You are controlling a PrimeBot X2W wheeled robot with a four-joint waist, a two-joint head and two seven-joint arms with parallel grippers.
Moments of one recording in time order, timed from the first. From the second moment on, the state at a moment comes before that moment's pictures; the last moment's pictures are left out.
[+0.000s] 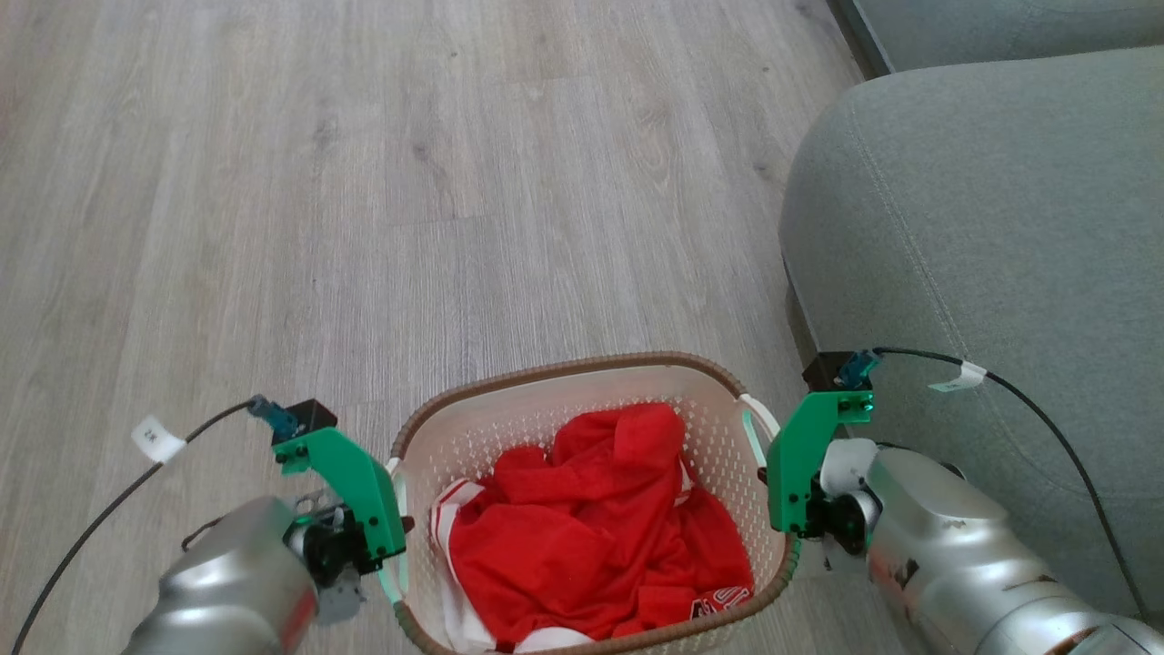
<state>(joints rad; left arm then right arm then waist) -0.66 0.16 -1.06 1.21 -1.43 -0.12 0.38 -0.71 -0.03 0.74 1.25 0.88 0.13 0.27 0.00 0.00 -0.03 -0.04</state>
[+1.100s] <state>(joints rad) -0.75 0.16 -1.07 1.19 -1.39 -0.12 0.16 -0.80 -0.03 0.78 1.26 0.89 0.13 0.05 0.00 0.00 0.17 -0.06</state>
